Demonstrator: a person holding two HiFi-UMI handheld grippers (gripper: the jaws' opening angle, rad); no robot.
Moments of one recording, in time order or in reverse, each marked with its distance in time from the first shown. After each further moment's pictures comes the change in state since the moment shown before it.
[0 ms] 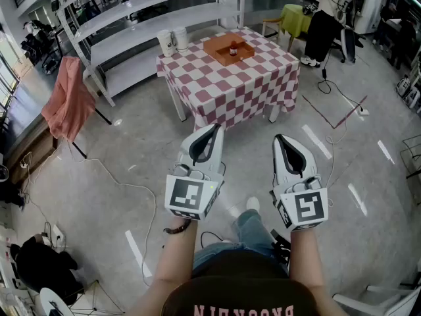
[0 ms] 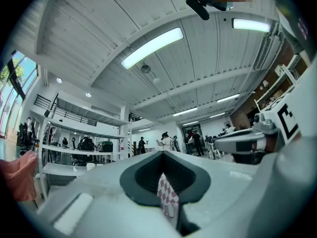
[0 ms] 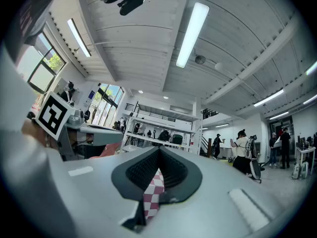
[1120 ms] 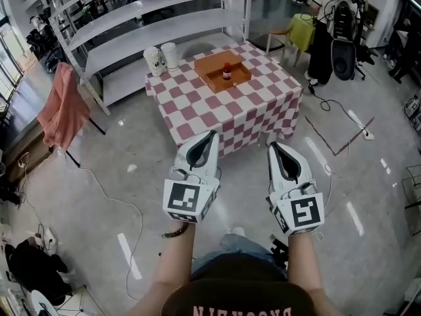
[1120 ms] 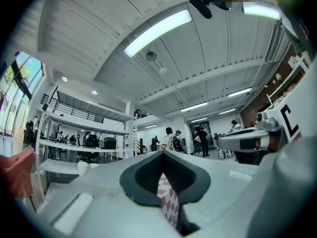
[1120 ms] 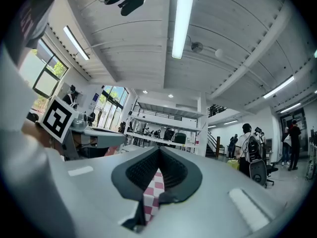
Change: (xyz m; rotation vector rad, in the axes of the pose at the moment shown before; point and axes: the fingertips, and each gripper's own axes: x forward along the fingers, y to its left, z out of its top) left arm 0.211 0.036 -0.043 -0.029 0.038 0.082; right arm 0.151 -0.155 -0.048 0.025 0.002 0.106
